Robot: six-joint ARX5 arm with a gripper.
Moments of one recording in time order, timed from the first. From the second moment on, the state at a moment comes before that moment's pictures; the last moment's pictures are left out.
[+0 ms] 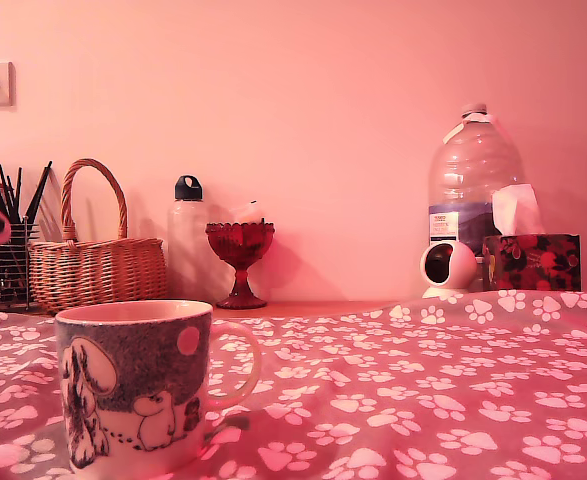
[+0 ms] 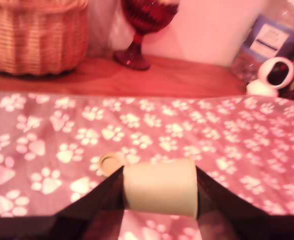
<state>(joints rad) 0.25 1.44 0.50 0.57 0.78 -0.13</state>
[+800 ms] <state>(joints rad) -0.04 1.21 0.50 0.09 0.46 -0.05</state>
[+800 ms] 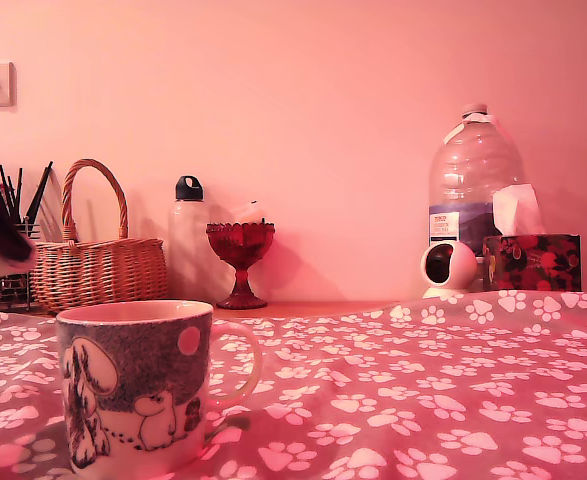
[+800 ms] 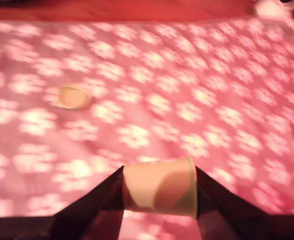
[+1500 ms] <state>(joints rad) -0.37 1.01 0.50 -0.06 0.32 -0.05</state>
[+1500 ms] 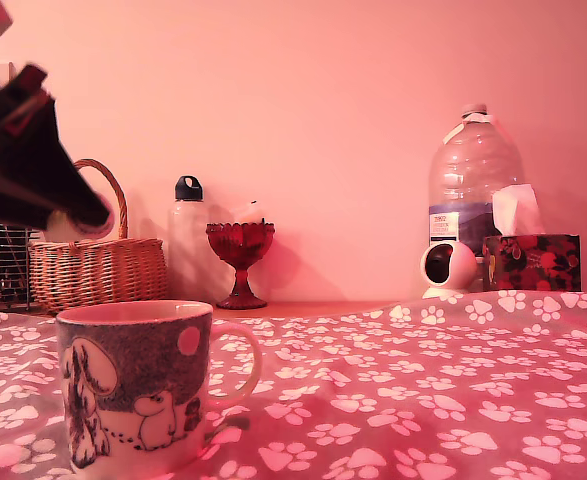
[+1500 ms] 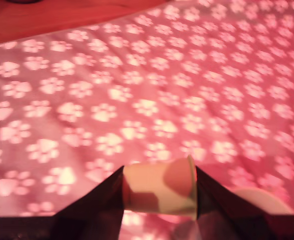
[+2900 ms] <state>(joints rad) -0.56 0.89 0.50 -0.25 0.36 -0.06</state>
